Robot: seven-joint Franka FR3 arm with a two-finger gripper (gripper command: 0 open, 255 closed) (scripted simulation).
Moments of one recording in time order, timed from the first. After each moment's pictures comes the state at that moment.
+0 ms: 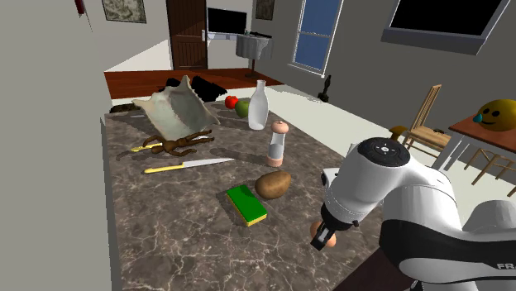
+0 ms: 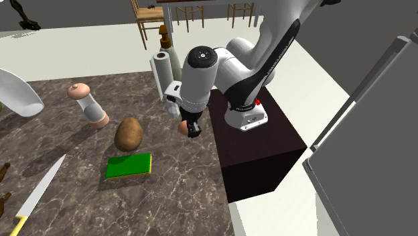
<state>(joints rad) 0.14 -0.73 0.56 -2.99 0.17 2.37 0.27</state>
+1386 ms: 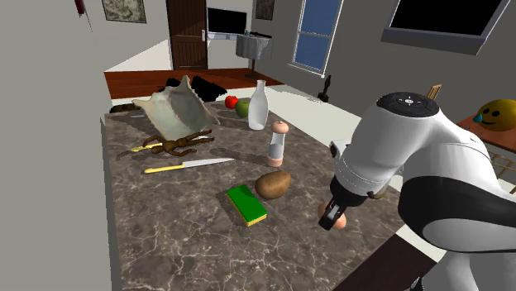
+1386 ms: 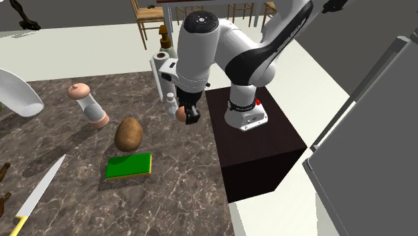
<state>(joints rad) 0.15 -0.88 0.47 -2.86 0.14 2.10 0.21</state>
